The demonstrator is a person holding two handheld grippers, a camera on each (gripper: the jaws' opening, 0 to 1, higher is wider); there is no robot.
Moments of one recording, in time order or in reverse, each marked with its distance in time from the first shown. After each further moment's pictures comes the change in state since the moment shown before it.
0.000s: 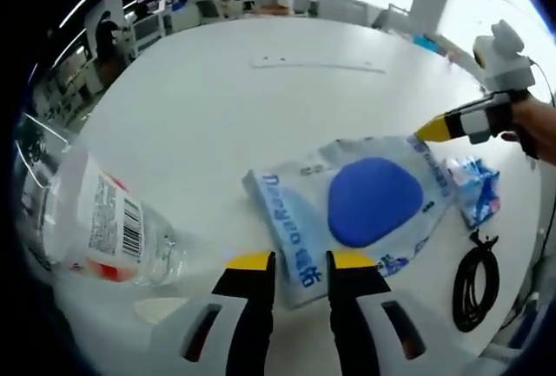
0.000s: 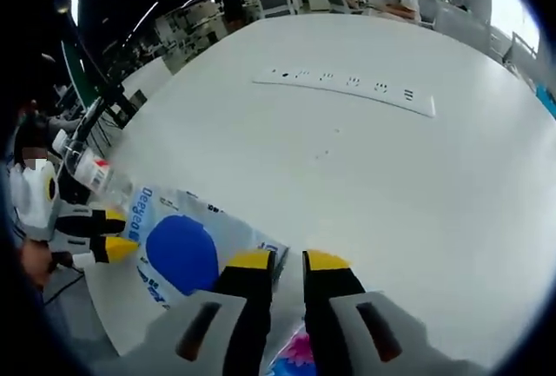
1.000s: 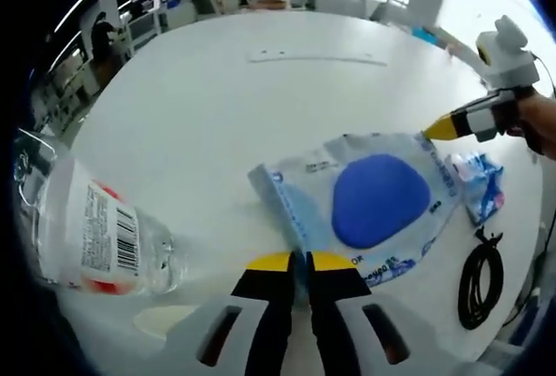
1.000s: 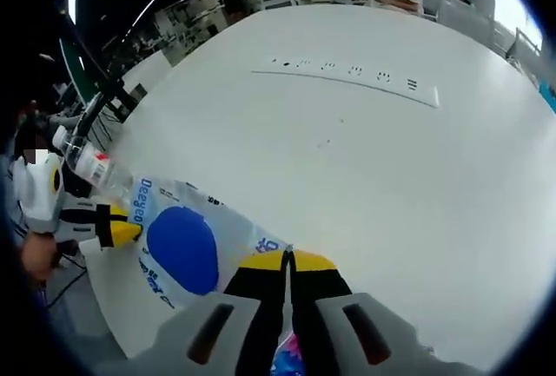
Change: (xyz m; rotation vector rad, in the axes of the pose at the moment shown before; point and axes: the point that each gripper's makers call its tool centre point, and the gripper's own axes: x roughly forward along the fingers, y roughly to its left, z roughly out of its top) left arm 0.005 0.004 0.000 0.017 0.028 0.004; right arm -0.001 0.002 -0.009 0.008 0.047 0.012
